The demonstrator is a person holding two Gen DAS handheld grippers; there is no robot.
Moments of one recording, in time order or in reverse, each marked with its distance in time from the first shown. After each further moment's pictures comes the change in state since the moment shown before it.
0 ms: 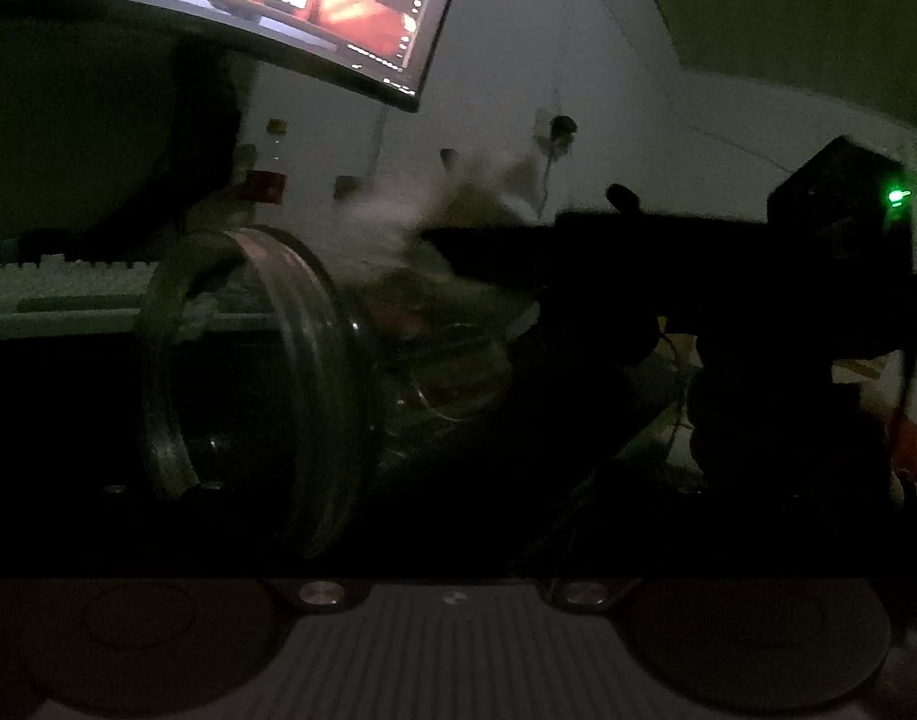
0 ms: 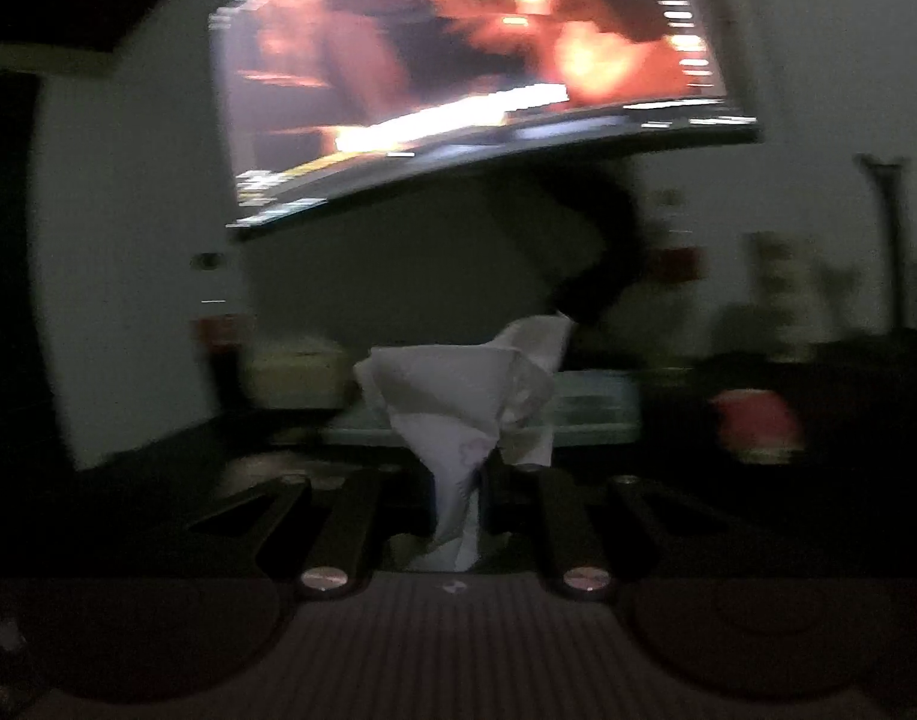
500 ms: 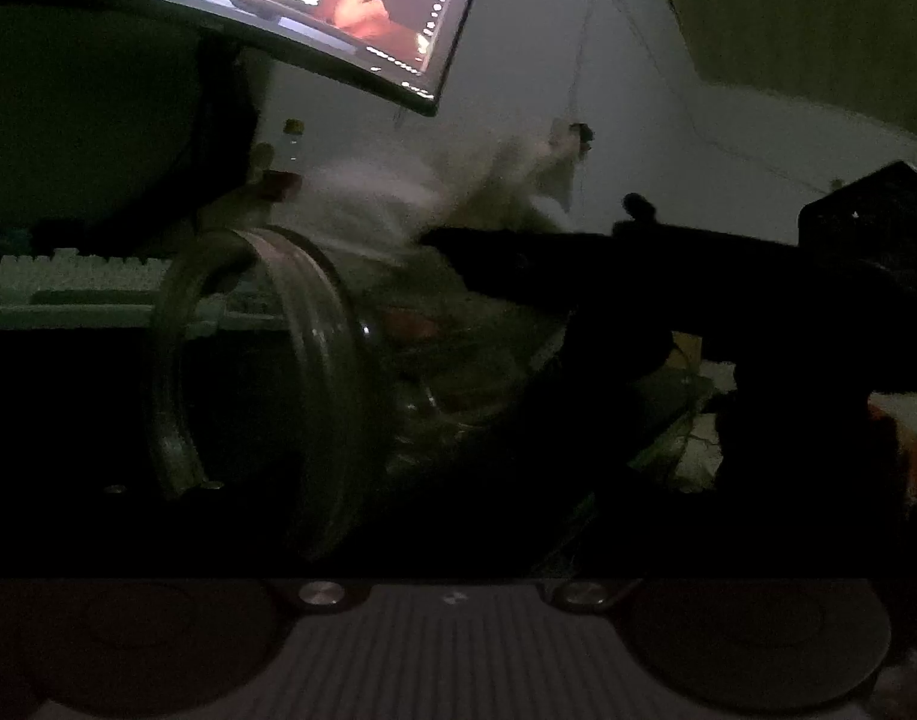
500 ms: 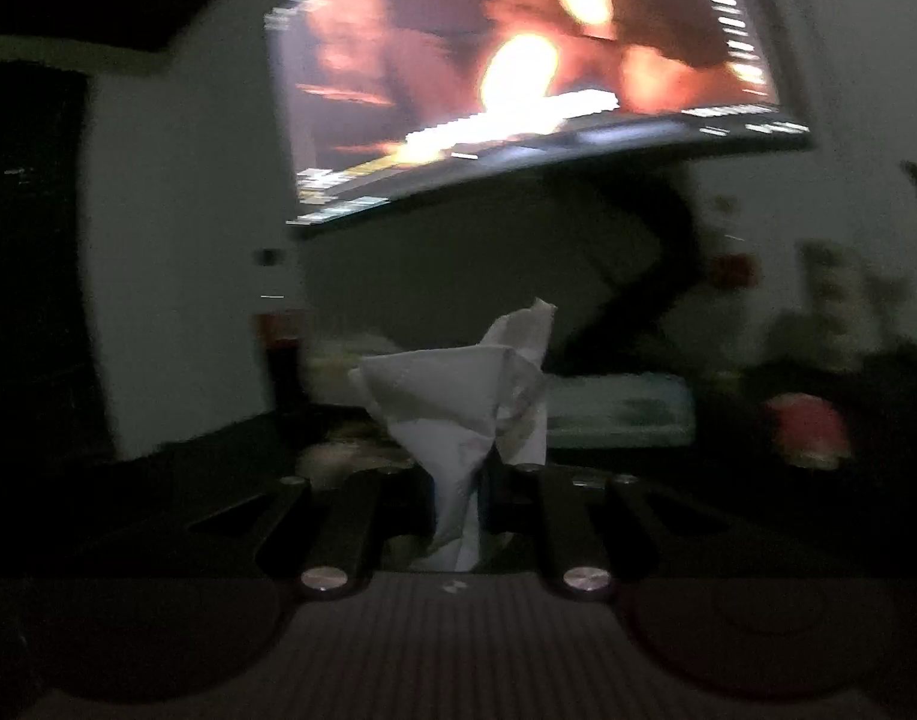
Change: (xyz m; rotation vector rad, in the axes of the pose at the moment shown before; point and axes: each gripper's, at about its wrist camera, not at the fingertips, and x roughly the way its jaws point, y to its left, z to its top) left arm 0.000 0.002 0.001 -0.032 -0.003 0.029; right arm -0.006 0.014 -0.002 -0.034 0.026 0.079
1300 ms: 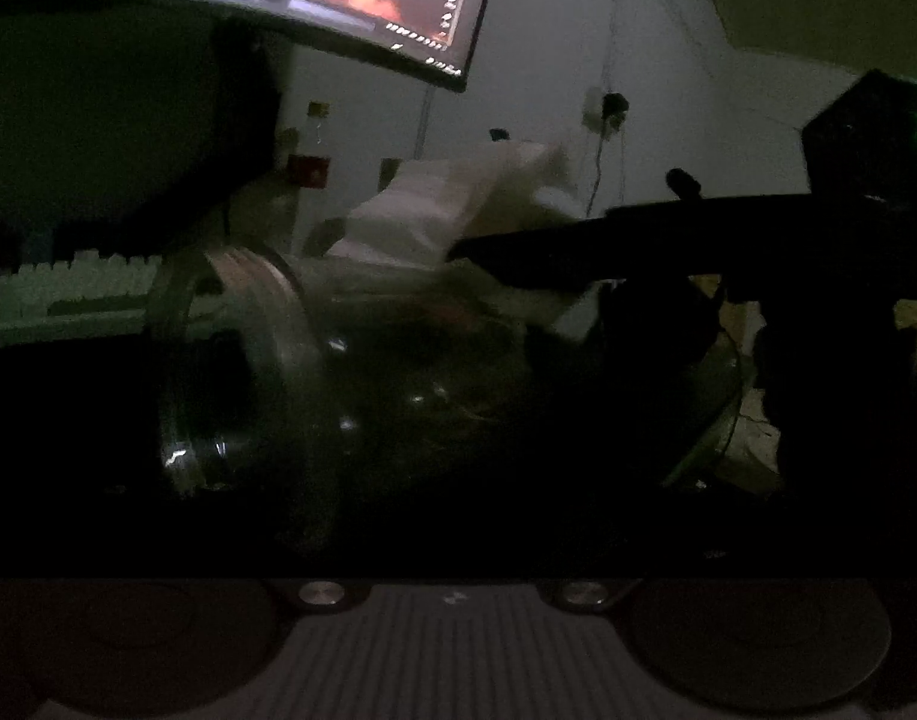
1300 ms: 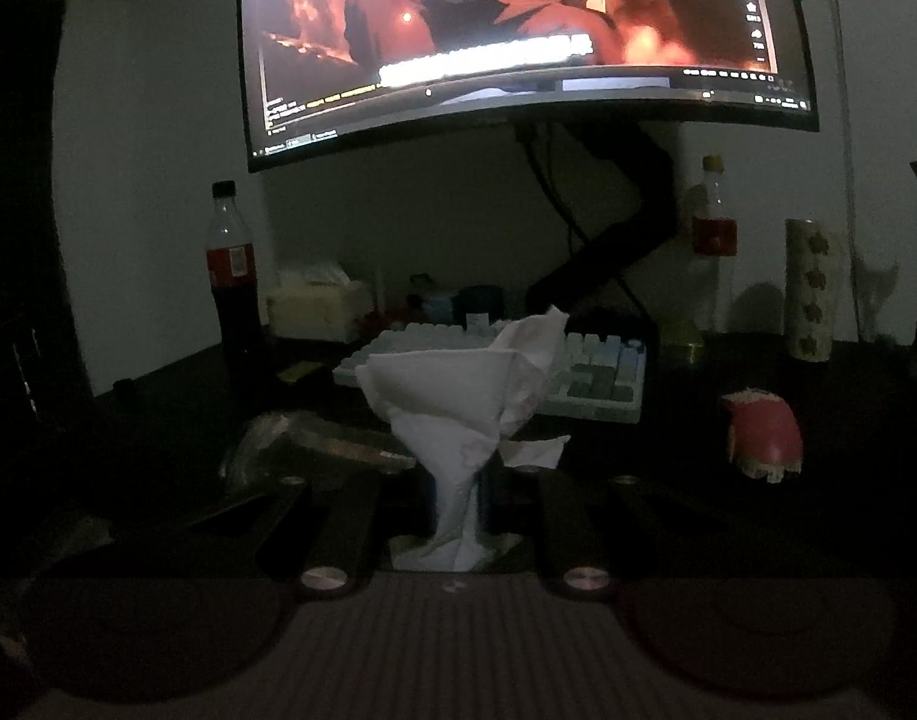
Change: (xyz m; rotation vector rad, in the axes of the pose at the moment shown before) left arm 0.018 -0.012 0.015 0.042 0.050 0.064; right arm 0.021 -0.018 0.021 -0.079 0.148 0.016
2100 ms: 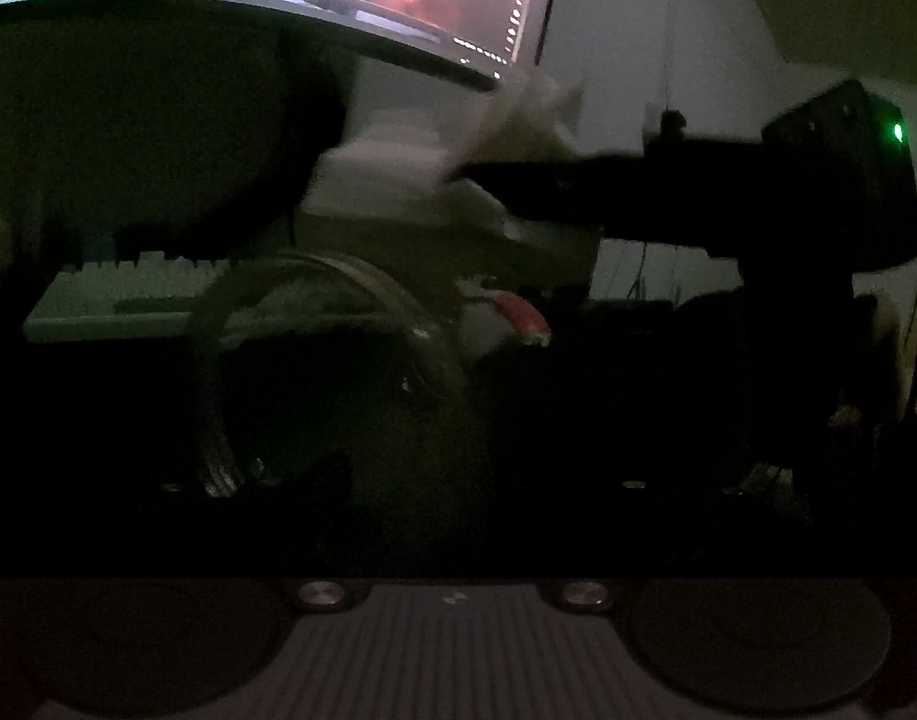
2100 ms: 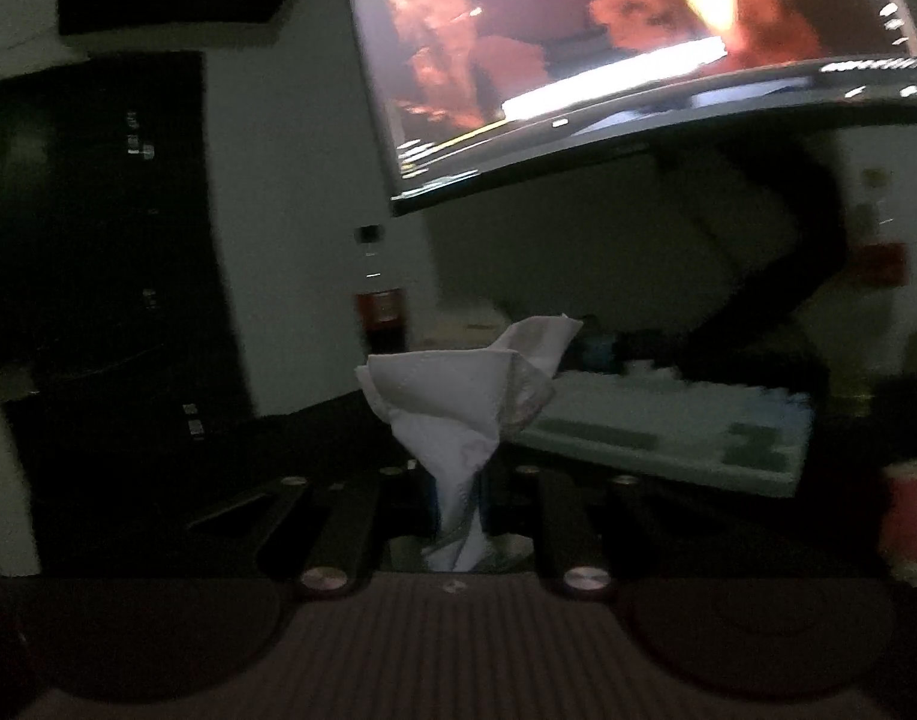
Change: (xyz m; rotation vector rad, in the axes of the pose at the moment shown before) left arm -0.002 0.006 -0.004 -0.040 -0.009 0.165; right arm 0.041 -0.025 0.021 -0.036 -0.056 0.444
